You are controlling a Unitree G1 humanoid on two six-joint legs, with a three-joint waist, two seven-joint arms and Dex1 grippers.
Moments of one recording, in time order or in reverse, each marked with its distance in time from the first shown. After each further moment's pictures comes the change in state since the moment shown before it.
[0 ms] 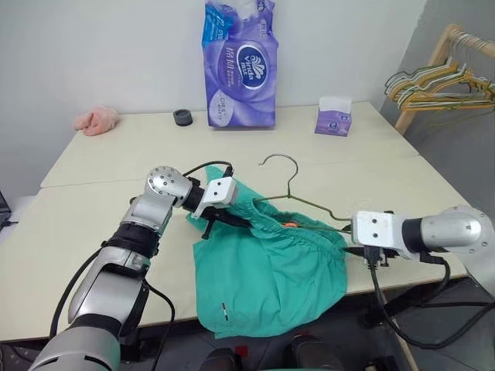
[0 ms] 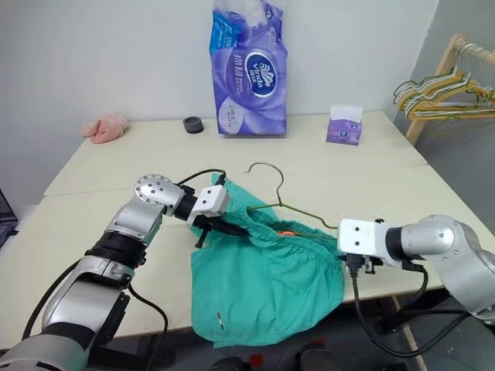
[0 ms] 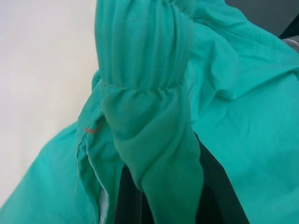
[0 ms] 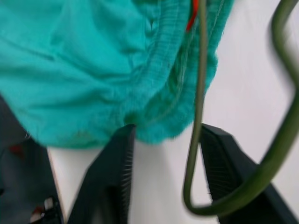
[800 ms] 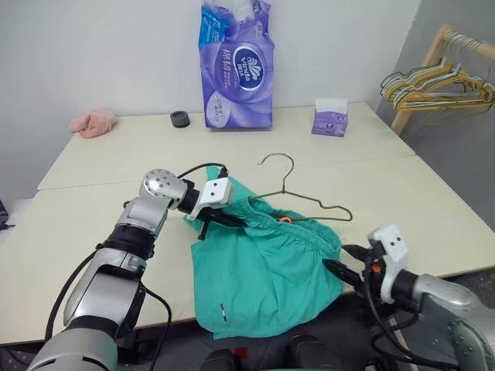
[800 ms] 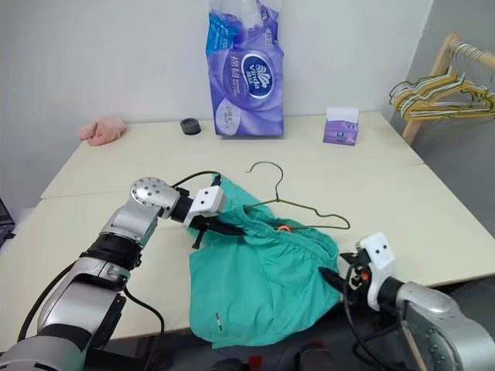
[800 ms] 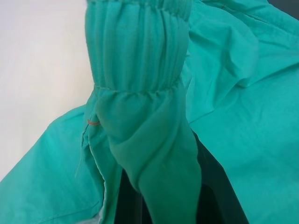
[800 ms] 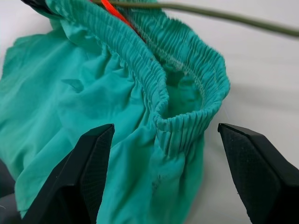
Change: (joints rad) left arm 0.008 0.017 0.002 0.022 0.015 0.006 0.042; right arm 0.318 0.720 -0.300 -0.123 0.379 0.473 -0.491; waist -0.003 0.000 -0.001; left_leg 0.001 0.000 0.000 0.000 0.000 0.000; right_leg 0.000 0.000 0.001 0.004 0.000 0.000
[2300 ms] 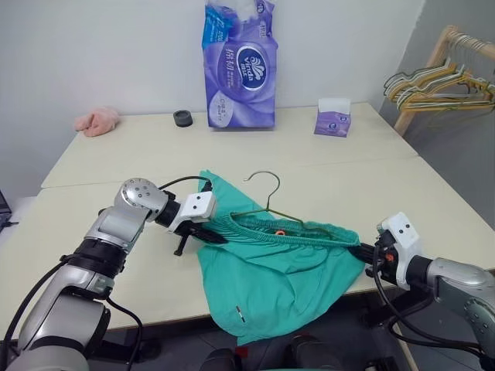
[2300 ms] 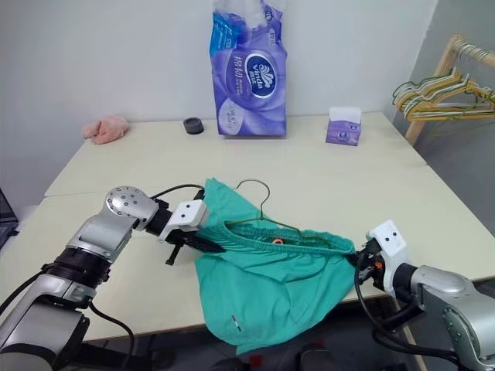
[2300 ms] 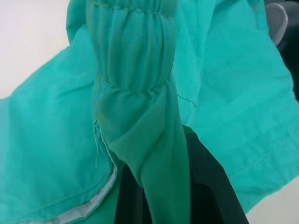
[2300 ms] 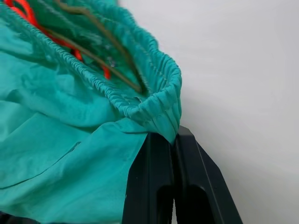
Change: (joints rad) left arm 0.120 0.187 -0.063 -0.223 -0.059 0.126 -0.018; right arm -0.067 -0.254 -0.028 0.038 0.051 -0.009 0.027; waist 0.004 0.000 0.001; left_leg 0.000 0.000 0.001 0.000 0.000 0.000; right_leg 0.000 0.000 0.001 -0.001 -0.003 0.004
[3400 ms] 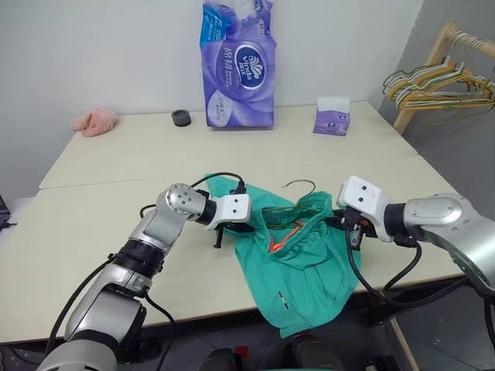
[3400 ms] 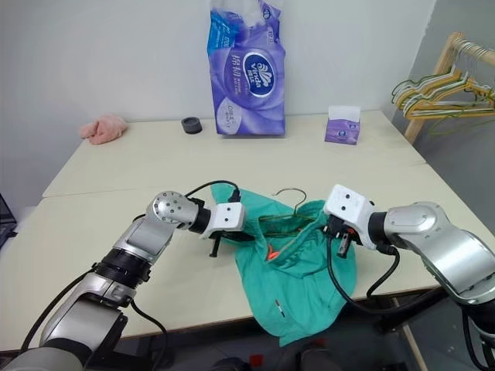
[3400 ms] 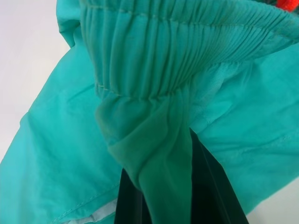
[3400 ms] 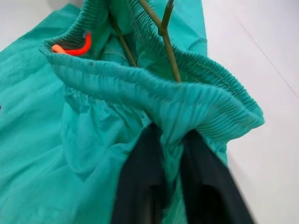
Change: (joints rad) left arm -0.004 -0.205 -0.025 -0.038 0.216 -0.017 0.257; right arm -0.514 -0.271 0.406 0.023 -0.148 -0.059 0.239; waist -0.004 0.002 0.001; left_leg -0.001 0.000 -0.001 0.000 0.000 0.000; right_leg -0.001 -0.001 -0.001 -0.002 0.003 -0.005
